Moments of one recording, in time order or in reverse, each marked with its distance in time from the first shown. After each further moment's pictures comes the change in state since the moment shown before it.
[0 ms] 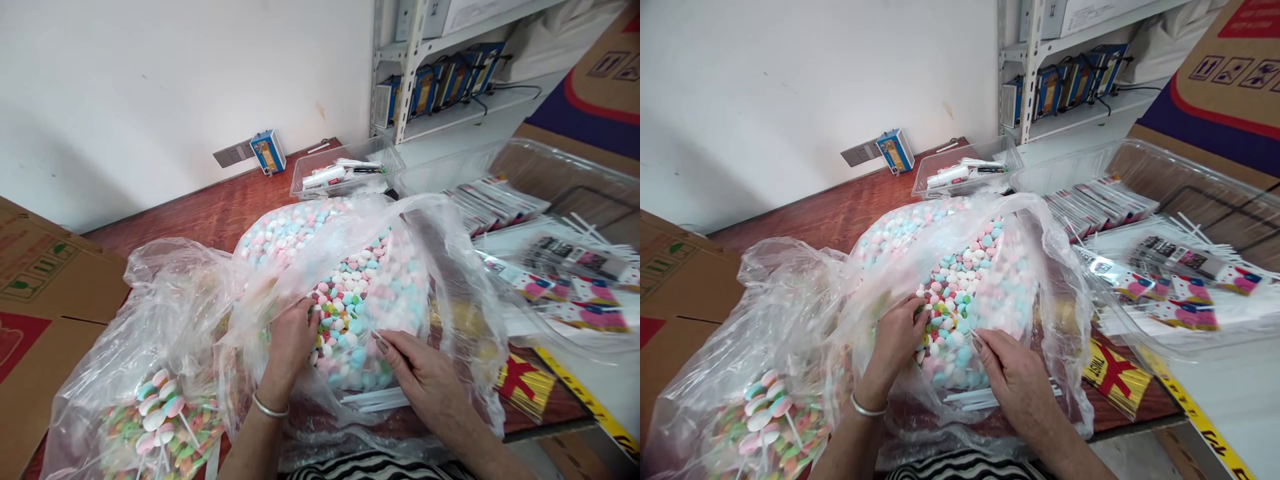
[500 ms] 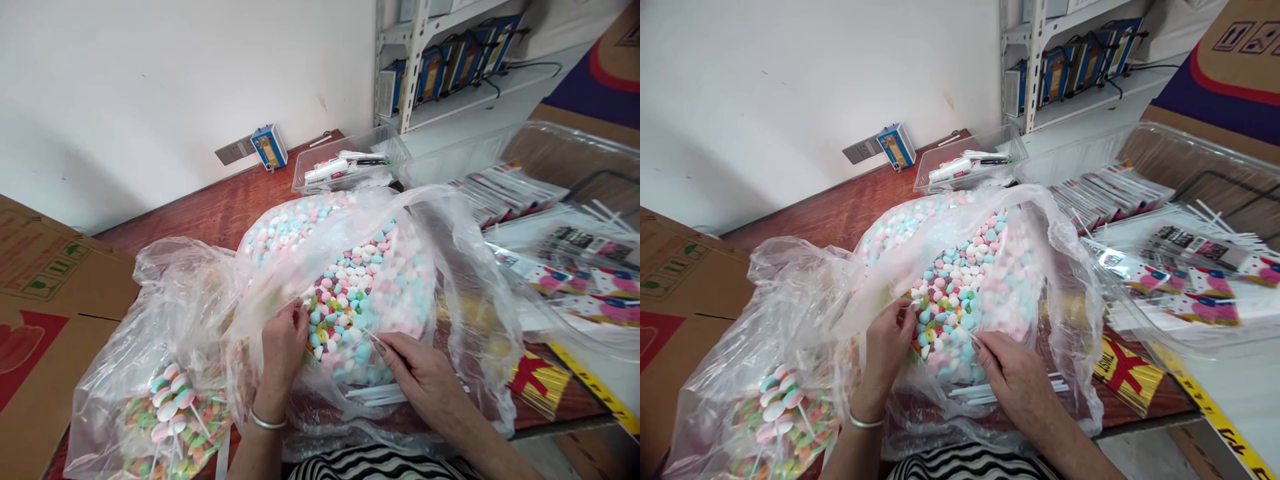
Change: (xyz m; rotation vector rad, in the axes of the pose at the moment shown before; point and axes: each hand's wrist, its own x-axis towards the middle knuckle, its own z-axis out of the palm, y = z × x) left_hand -0.023 -0.015 -0.003 -0.129 0.218 -0.126; right_hand -0.004 0.008 0.009 -0.008 -0.084 -0.028
